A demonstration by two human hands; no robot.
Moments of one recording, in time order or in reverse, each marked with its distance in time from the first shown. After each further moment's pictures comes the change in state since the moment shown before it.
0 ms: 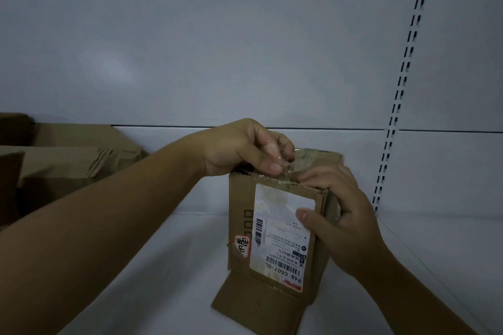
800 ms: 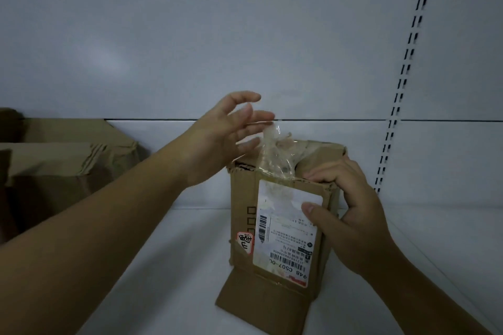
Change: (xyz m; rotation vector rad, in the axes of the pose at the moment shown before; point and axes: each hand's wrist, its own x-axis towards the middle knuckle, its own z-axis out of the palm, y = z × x) left_hand -0.017 -0.028 -0.012 -0.384 0.317 0.190; right_hand -0.003 -0.007 -0.002 -0.060 -0.030 0.066
